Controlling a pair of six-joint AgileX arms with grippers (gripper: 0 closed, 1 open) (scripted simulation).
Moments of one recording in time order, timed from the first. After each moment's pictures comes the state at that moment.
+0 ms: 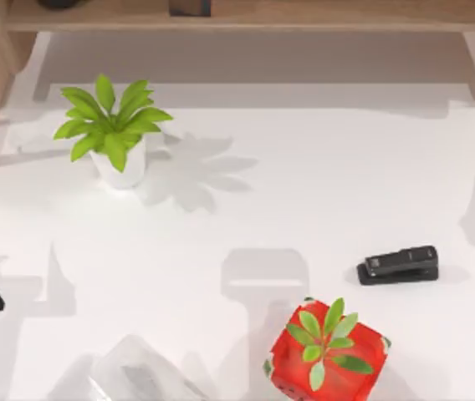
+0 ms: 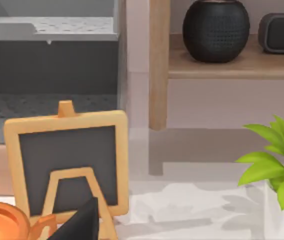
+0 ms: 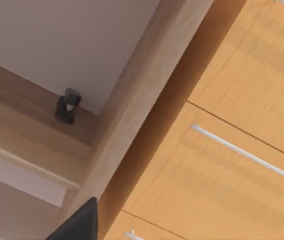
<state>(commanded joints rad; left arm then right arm) 0.00 0.00 0.00 0.00 0.00 0.00 -0.14 0.65 0.36 0.39 -0.13 -0.48</state>
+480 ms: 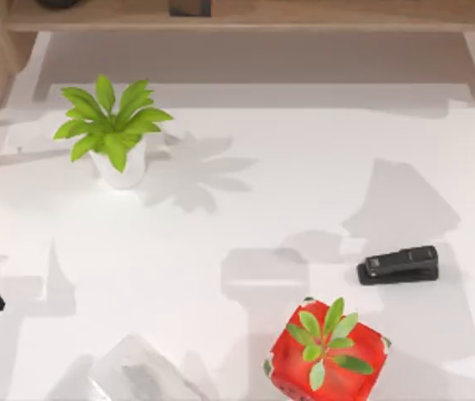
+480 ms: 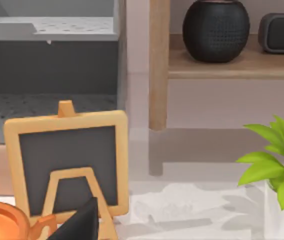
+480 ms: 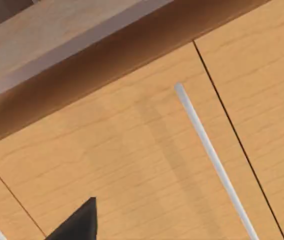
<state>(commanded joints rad) 0.00 0.00 0.00 0.00 0.00 0.00 -0.31 1.54 0.75 0.82 -0.29 -1.07</state>
